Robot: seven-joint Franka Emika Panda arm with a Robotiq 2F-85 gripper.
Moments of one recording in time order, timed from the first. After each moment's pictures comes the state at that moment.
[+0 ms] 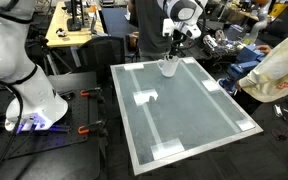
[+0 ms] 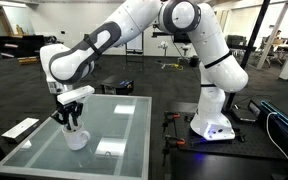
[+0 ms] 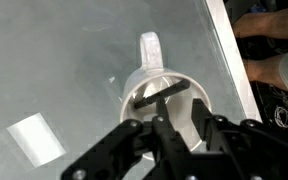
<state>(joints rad) 0.17 0.59 0.05 -1.63 0.16 2.19 0.52</state>
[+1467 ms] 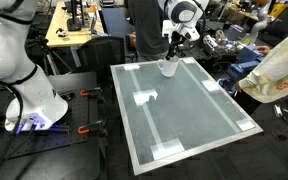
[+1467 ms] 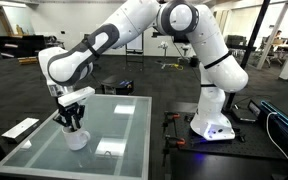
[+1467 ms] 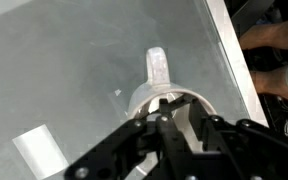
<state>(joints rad) 0.17 0.62 0.05 -1.60 0.17 2.12 0.52</state>
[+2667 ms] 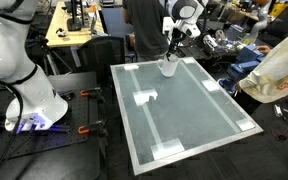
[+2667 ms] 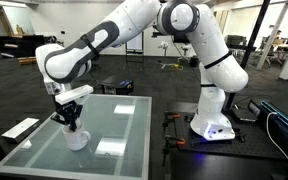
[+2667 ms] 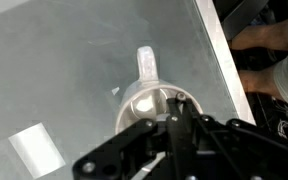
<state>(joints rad) 0.18 0.61 0.06 -1.58 0.17 2.10 0.52</state>
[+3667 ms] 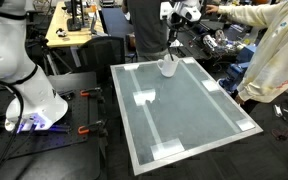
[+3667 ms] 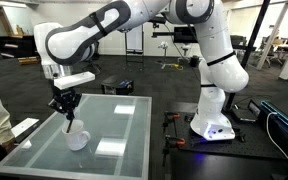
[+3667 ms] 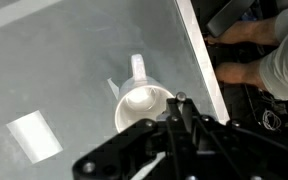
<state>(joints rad) 0.20 0.45 0.06 -1.67 0.16 2.09 0.54</state>
